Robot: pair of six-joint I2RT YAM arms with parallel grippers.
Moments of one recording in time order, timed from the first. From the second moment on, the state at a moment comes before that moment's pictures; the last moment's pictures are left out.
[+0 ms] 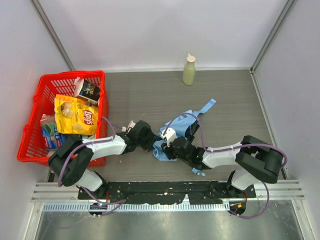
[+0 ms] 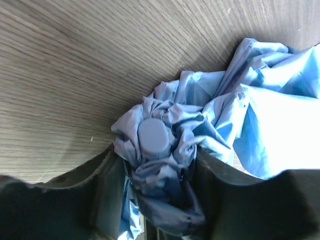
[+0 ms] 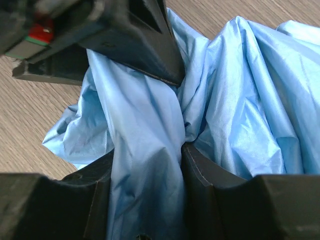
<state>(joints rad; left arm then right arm) -0.75 1.50 0.66 -0.06 -0.08 -1.57 1.07 1.51 0.48 0.47 0.26 0.10</state>
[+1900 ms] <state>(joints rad) -0.70 1.13 0.56 -0.18 0.10 -1.03 0.67 1.58 0.46 0.63 -0.45 0.40</state>
